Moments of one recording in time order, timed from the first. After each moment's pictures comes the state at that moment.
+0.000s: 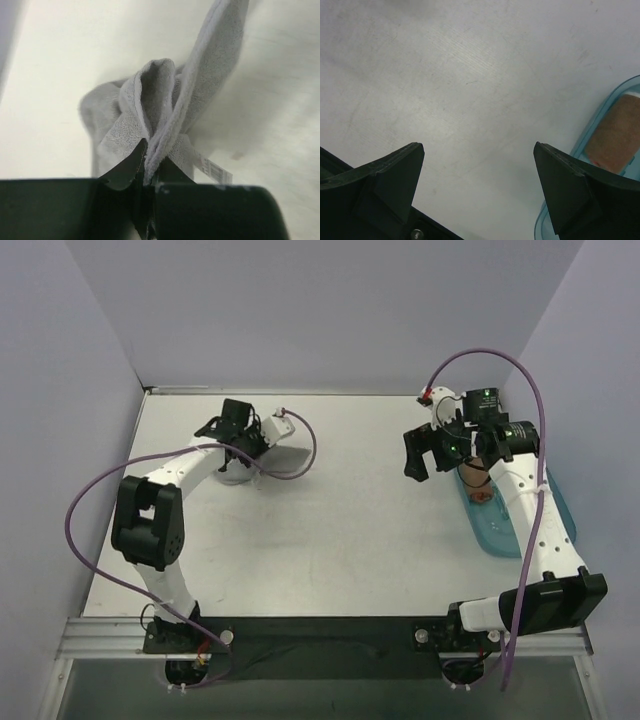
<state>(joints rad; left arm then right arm) -0.26 1.85 1.42 -0.37 0.16 0.75 0.14 1.36 1.50 -1.03 -0.31 -0.31</state>
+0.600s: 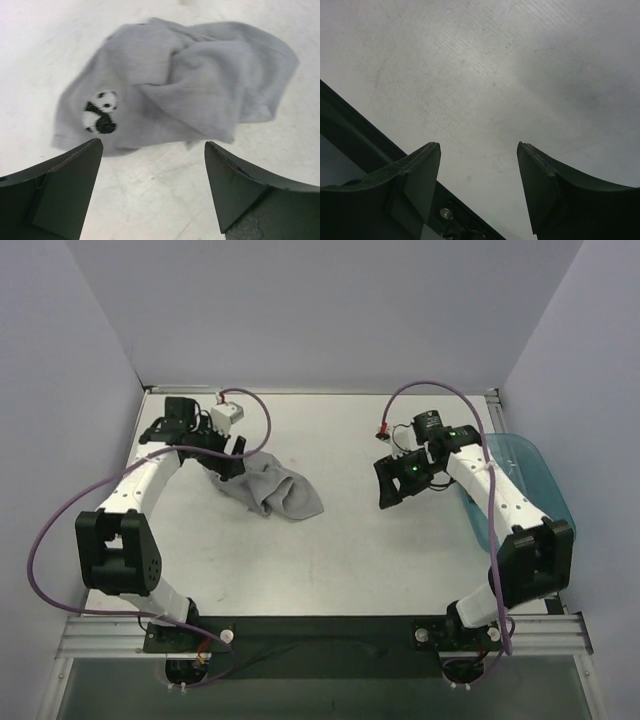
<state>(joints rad) -0.11 1.58 1.27 -0.63 0.46 0.40 0.26 1.49 1.29 -1.01 -0.42 -0.27</state>
